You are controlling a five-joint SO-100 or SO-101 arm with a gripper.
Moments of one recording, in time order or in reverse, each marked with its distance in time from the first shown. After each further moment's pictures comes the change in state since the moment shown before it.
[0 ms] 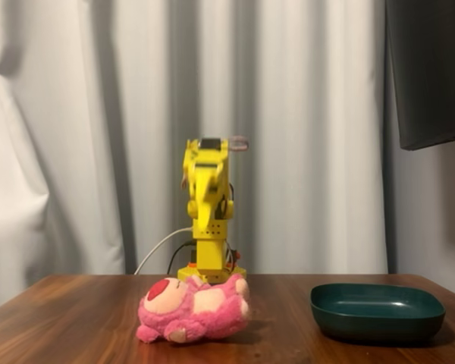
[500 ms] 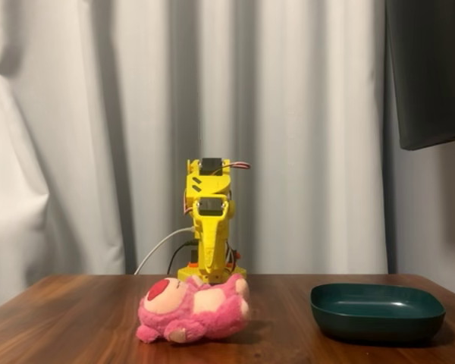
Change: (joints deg) arm 3.0 3.3 19.2 -0.4 0.0
